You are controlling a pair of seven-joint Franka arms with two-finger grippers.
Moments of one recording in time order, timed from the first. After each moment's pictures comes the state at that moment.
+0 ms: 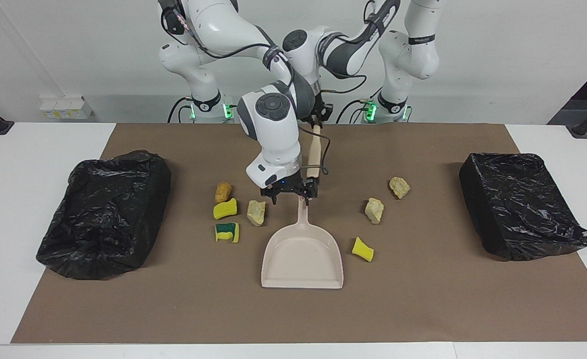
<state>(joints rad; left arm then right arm) -0.98 -0.11 0.00 -2.19 0.14 1.79 -0.84 0.55 0.46 -0.05 -1.51 0.10 2.06 0.58</state>
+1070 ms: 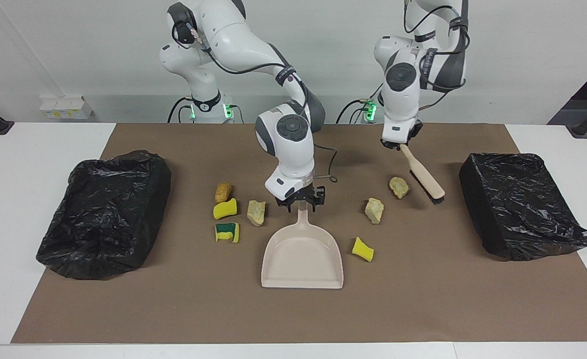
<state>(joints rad) -0.38 -0.22 0.01 -2.35 0.24 1.85 -0.84 0.60 0.53 -0.05 -1.55 0.10 2.13 0.54</state>
